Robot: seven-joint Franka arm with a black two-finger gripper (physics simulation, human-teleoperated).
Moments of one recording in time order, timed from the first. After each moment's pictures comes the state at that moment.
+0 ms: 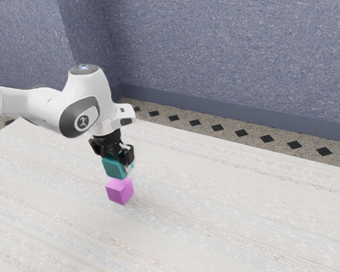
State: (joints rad) arm 0.00 -0.01 -0.05 -2.21 0.04 2.30 -0.11
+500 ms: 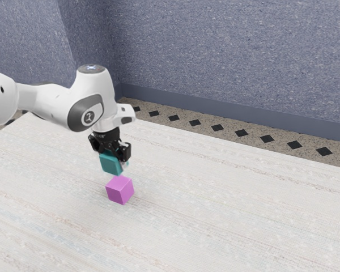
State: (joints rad) arm 0.04 0.14 -0.05 -2.08 0.10 2.26 -0.09
